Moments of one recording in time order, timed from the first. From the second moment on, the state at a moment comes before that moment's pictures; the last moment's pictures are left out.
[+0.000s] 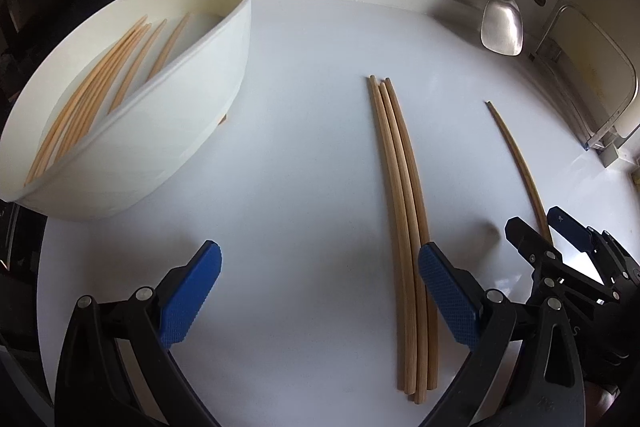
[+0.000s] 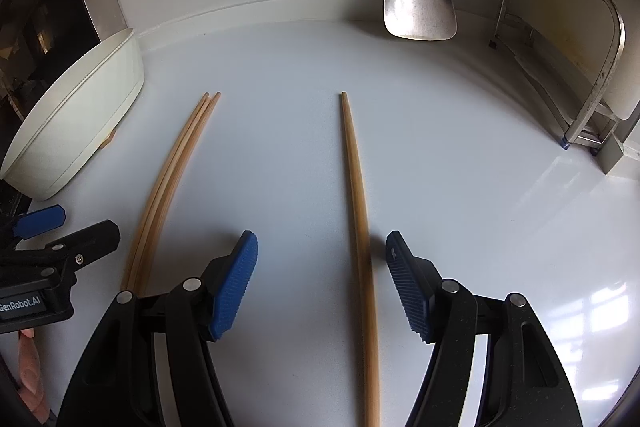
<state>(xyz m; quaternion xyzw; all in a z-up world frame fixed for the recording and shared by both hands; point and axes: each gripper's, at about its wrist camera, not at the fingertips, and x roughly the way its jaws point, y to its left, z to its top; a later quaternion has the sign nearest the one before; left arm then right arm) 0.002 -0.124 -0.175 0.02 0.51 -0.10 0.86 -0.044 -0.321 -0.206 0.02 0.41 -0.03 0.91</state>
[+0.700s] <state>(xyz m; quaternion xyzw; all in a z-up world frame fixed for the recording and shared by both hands) 0.008 -0.126 -0.188 0.03 0.52 -0.07 0.85 -0.047 -0.326 -0.207 0.03 0.41 -0.03 0.91</state>
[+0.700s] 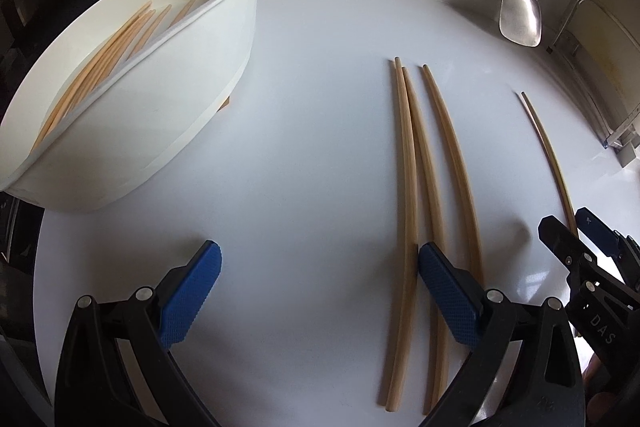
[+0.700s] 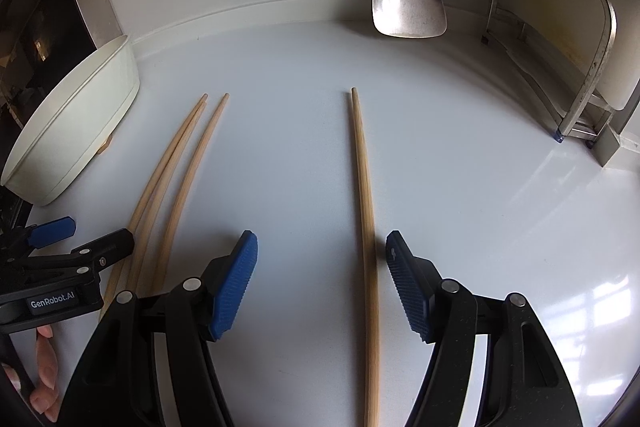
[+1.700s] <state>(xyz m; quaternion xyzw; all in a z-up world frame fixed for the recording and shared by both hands) 0.019 -0.138 -0.185 0.04 0.49 -0.06 0.87 -0.043 -0.330 -0.211 0.01 0.41 -0.06 0.91</state>
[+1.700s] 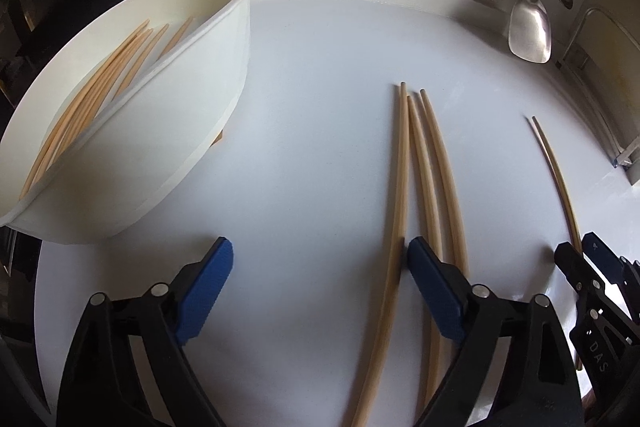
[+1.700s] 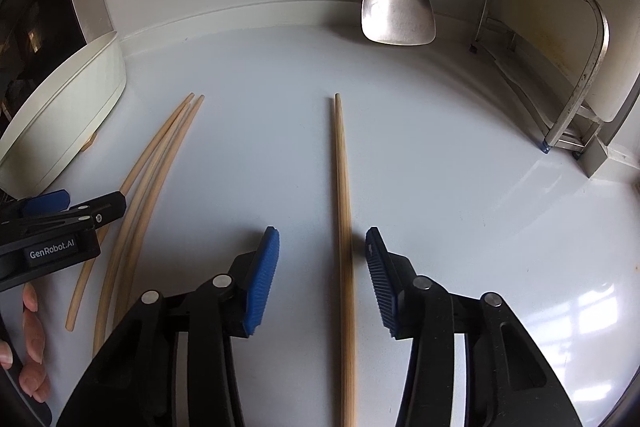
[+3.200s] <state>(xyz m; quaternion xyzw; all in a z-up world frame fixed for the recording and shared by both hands) 0.008 -0.023 0.001 0.01 0.42 -0.08 0.90 -0.033 -0.207 -0.050 0.01 0.34 0.06 0.94</state>
